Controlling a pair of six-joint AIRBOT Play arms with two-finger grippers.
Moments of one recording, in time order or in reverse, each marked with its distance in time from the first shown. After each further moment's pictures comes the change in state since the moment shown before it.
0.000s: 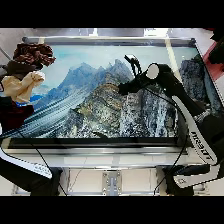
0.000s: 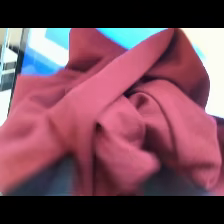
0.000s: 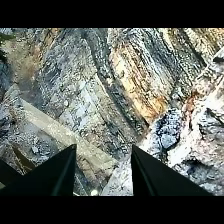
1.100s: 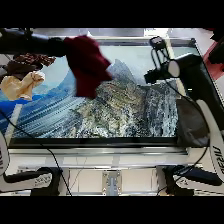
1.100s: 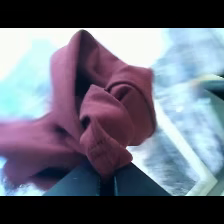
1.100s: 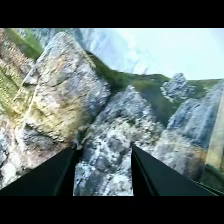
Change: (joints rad) left arm -0.647 0.449 0.294 -1.211 -0.170 0.319; right arm -0.092 0.265 0.000 -0.617 0.047 0.125
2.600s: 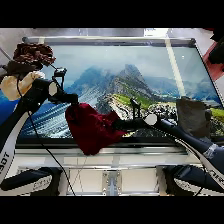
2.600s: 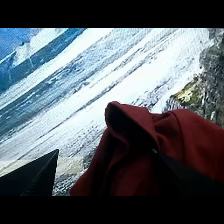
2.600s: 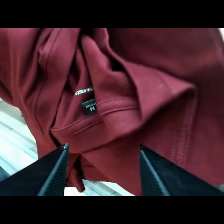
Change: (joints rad) left arm -0.138 0.051 -0.779 0.783 0.259 -0.559; right arm 0.287 0.049 -0.851 1.188 -0.531 -0.048
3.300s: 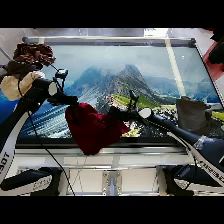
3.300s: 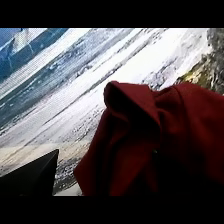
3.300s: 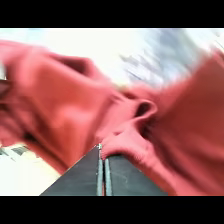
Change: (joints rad) left arm 0.000 0.000 -0.006 -0.001 -0.084 0.066; right arm 0.000 -0.092 0.157 0.251 -0.198 -0.175
